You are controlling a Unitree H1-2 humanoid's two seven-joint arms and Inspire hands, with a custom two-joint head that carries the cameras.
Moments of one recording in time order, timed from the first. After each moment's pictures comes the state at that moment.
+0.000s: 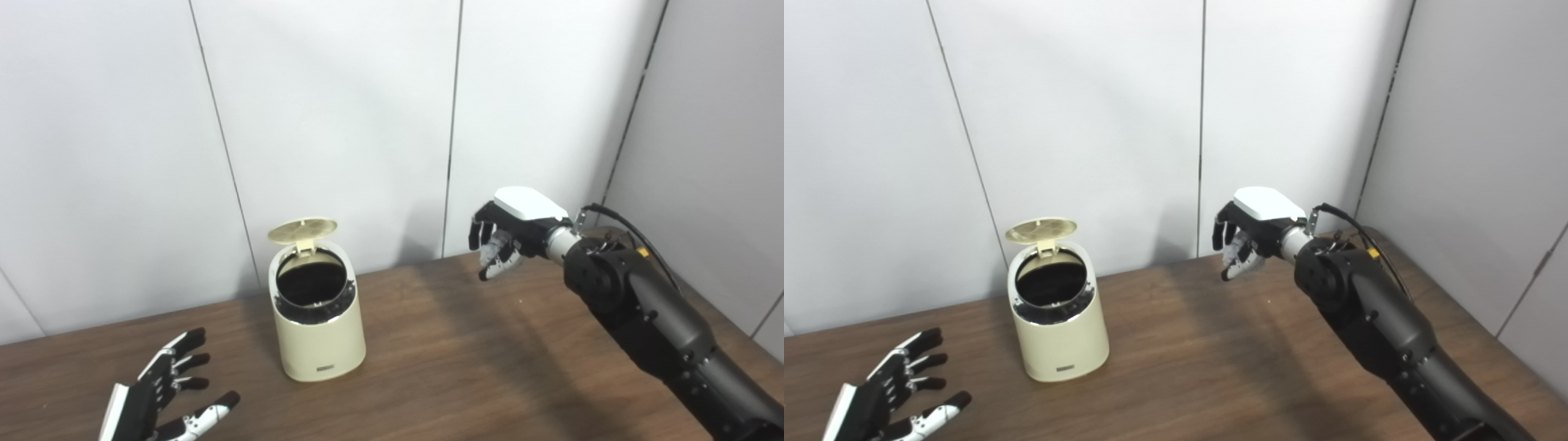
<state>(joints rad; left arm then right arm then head) -0.21 0.14 -0.02 0.04 0.11 -0.11 -0.09 -0.59 -0.67 0.19 -0.04 -0.68 0.26 0.41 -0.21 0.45</state>
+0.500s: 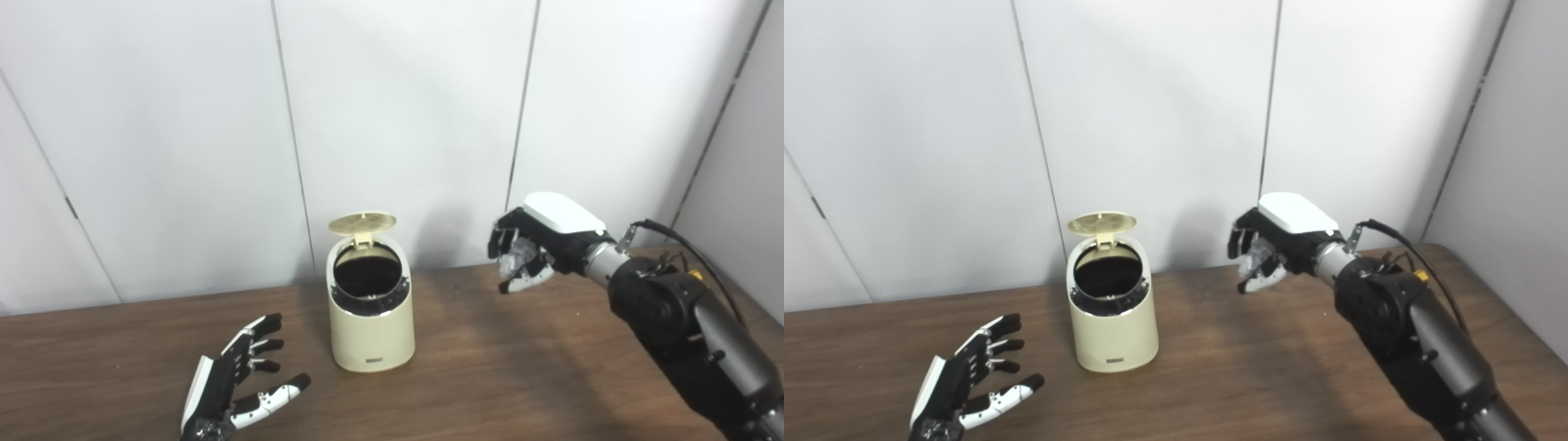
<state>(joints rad) -0.21 0.11 -0.05 0.07 0.15 -0.12 -0.06 -0.61 -0.61 0.22 -0.20 -0.67 0.22 0.48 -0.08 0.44</state>
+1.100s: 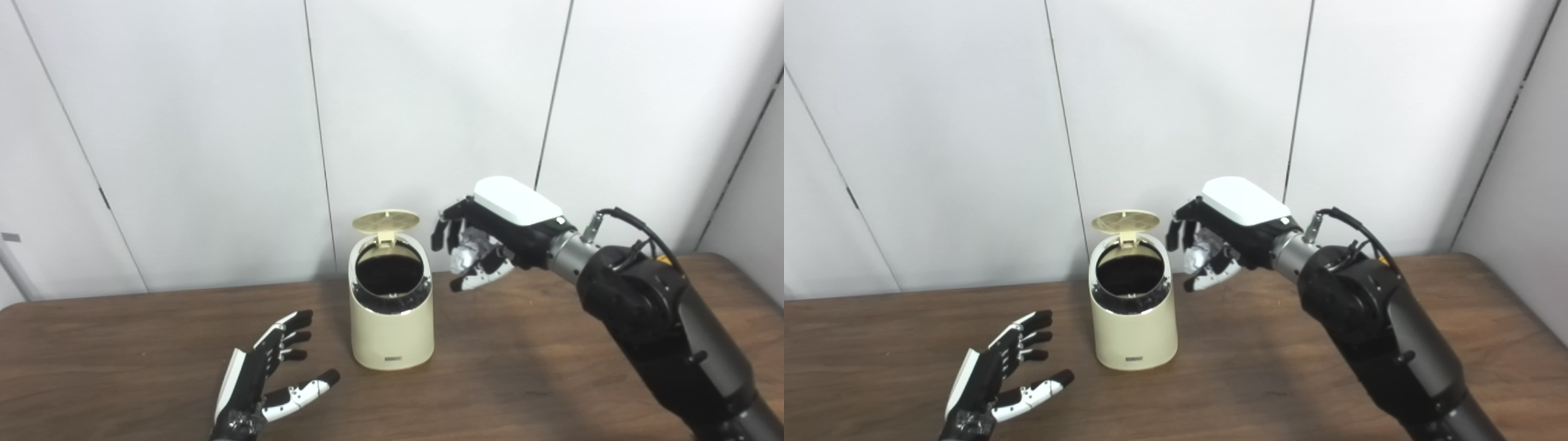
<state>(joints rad) -0.21 0.09 -0.07 0.09 0.19 -0.14 -0.04 -0.71 -0.48 0.26 -0.26 -0.63 0.14 0.52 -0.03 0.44</state>
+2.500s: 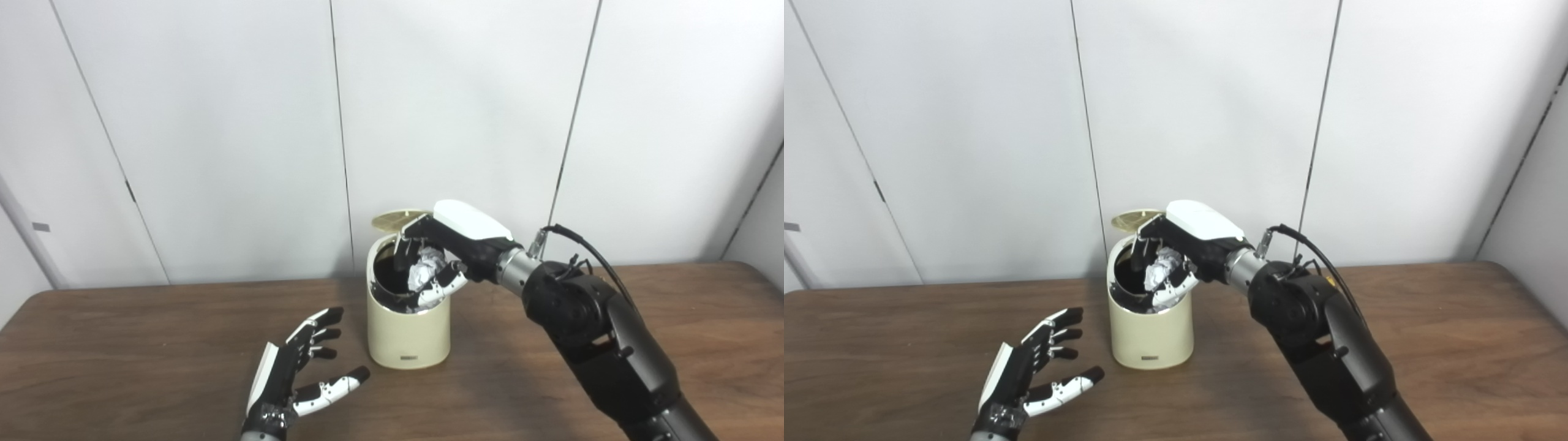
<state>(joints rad) -0.21 0.06 -0.09 0.09 0.20 -0.14 -0.01 -0.74 -0.30 0.29 0.01 -0.63 0.11 0.44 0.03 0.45</state>
